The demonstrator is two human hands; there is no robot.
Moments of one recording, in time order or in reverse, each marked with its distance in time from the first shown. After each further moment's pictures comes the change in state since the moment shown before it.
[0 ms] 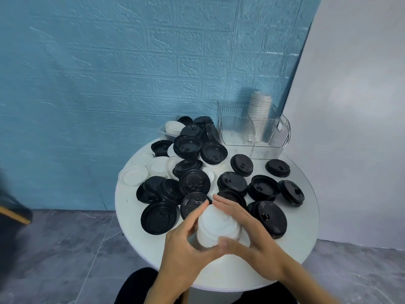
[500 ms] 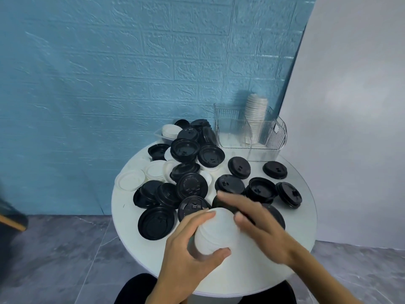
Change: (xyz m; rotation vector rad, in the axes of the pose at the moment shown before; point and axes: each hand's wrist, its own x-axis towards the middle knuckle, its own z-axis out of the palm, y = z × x) left_hand 0.002 0.007 0.001 0.134 0.020 0.154; right_hand 0.011 0.003 -0.032 -0.176 0.046 0.051
